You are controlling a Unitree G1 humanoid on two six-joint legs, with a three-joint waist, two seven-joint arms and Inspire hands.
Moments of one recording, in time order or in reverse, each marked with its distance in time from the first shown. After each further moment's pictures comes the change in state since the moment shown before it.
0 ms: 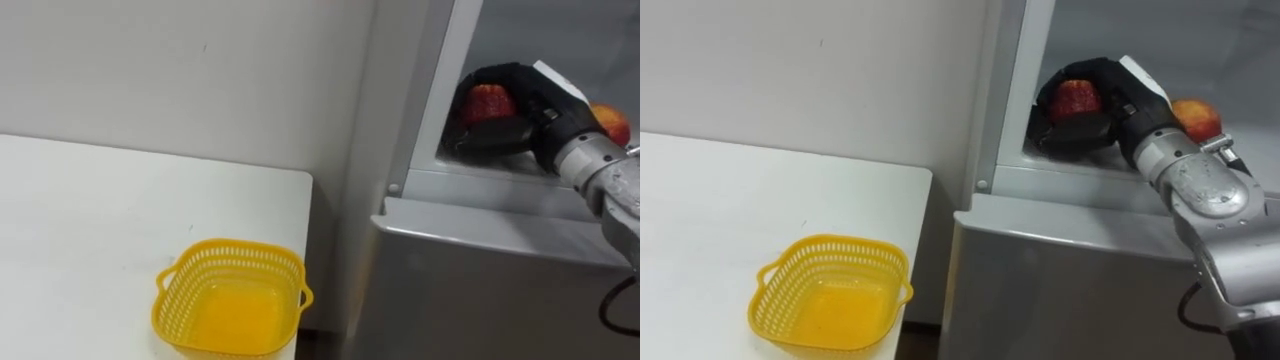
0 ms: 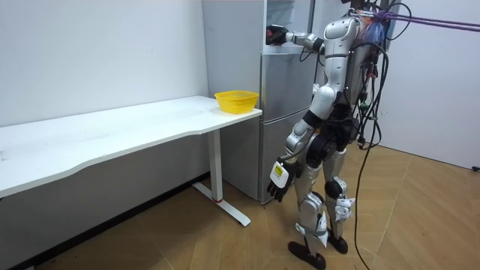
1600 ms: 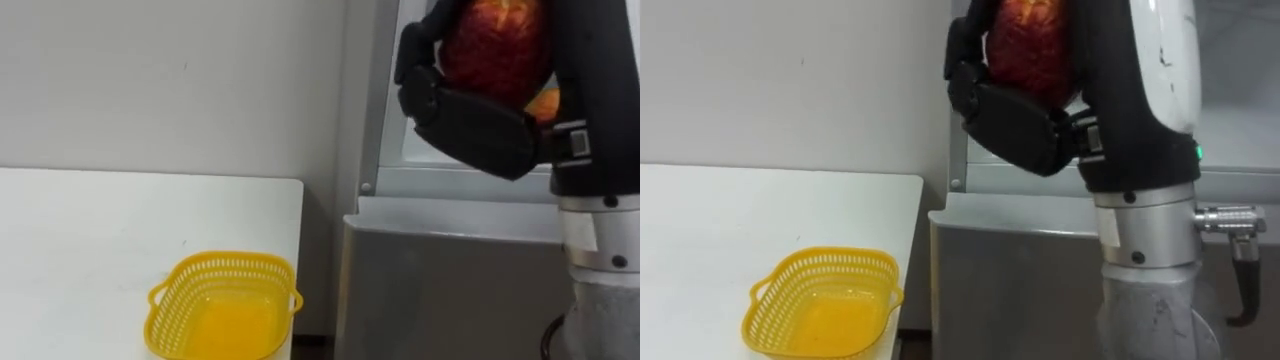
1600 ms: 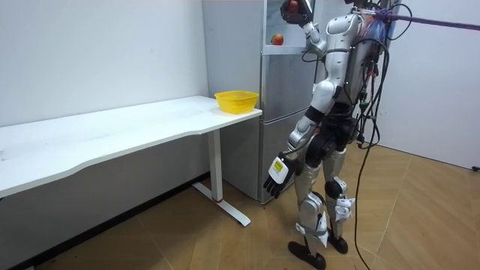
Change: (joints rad) left arm -0.014 -0.044 -0.043 0.127 -0.058 -0.146 0.119; right arm 0.380 0.220 0.038 -0.874 -0.681 -0.202 -0.519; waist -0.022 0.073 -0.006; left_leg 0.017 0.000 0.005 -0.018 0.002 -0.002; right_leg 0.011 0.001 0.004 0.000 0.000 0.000
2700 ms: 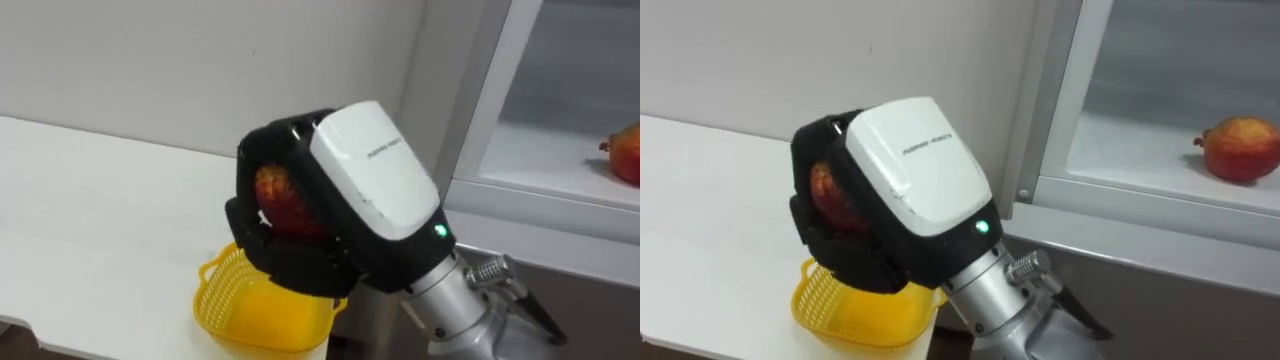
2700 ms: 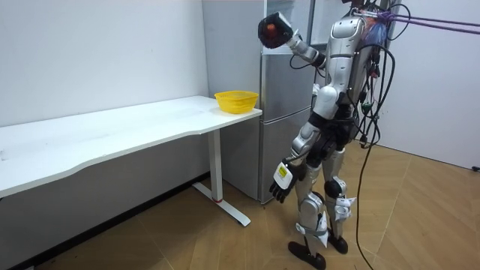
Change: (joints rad) left arm -0.045 0.056 -0.147 0.043 0.048 -0.018 -0.036; right arm -0.024 0.023 0.350 0.202 -0.221 -0.057 0.145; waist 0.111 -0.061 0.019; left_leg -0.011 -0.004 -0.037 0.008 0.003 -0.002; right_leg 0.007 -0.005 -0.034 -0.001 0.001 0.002
